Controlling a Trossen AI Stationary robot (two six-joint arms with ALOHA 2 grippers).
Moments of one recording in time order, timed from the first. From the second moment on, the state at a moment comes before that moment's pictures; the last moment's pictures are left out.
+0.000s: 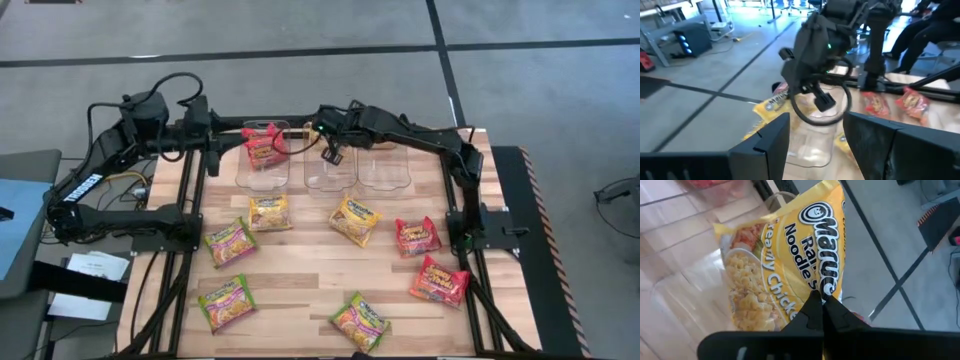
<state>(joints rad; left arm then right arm) 0.52 0.90 1.34 -0.64 0.14 0.08 -0.34 1.99 2.00 -1.09 0.53 0.03</state>
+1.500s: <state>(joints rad) 0.52 0.90 1.34 -0.67 0.06 0.15 -0.48 2.00 1.66 -0.57 0.37 -0.38</state>
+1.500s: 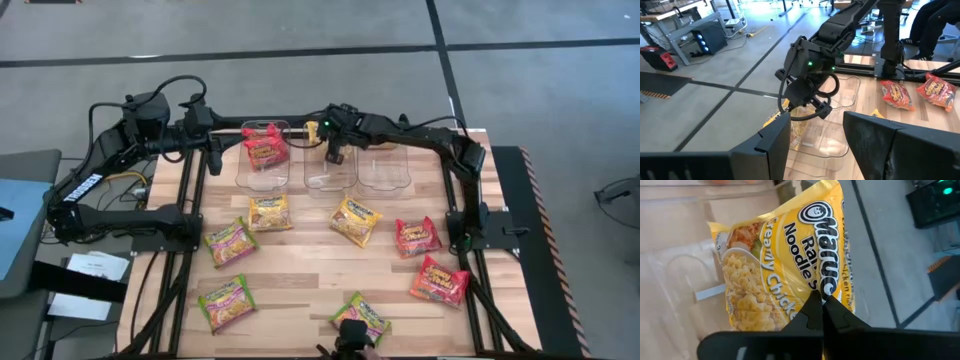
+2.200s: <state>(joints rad) 0.52 0.90 1.34 -0.66 0.06 0.15 -0.50 2.00 1.66 -0.59 0.35 -0.34</state>
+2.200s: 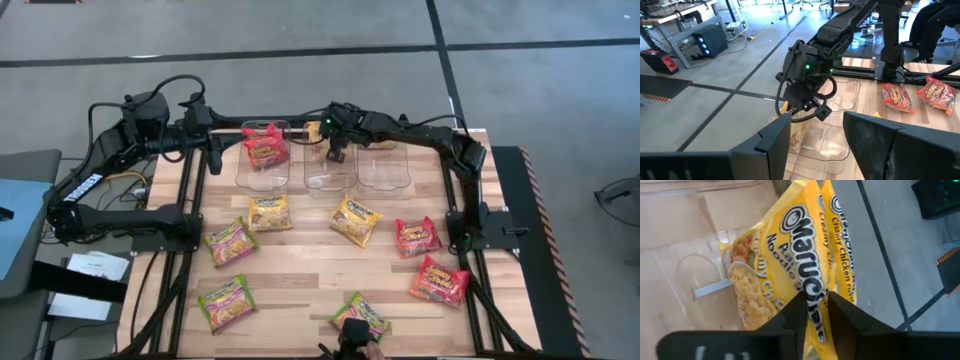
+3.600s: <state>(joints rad) 0.52 0.90 1.34 -0.66 0.06 0.21 -0.44 2.00 2.20 -1.10 0.34 -0.16</state>
